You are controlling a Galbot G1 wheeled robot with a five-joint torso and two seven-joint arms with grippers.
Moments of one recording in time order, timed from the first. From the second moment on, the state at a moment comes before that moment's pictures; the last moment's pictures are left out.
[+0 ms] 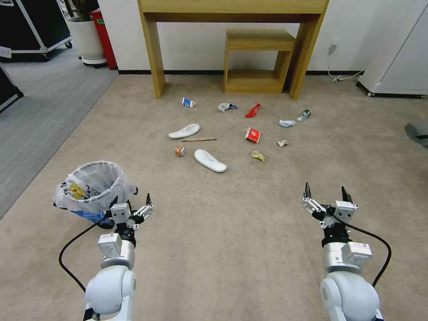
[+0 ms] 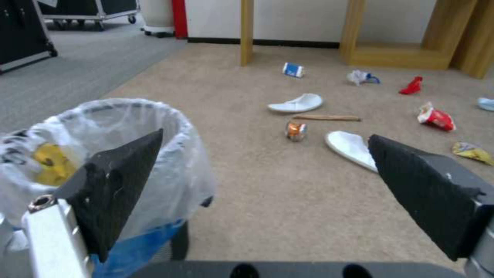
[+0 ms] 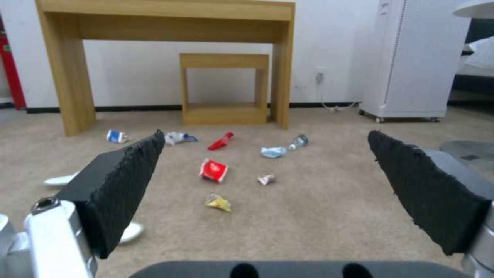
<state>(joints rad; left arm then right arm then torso) 1.41 -1.61 -0.67 -2.02 -0.01 0.16 0.02 -1.49 1.45 0.65 2.08 0.13 0.05 0.12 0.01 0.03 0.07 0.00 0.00</state>
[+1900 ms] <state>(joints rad) 1.41 -1.61 -0.69 -1.97 -0.05 0.15 0.01 -1.46 1.43 0.65 2.04 0.15 0.12 0.09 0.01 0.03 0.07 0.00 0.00</state>
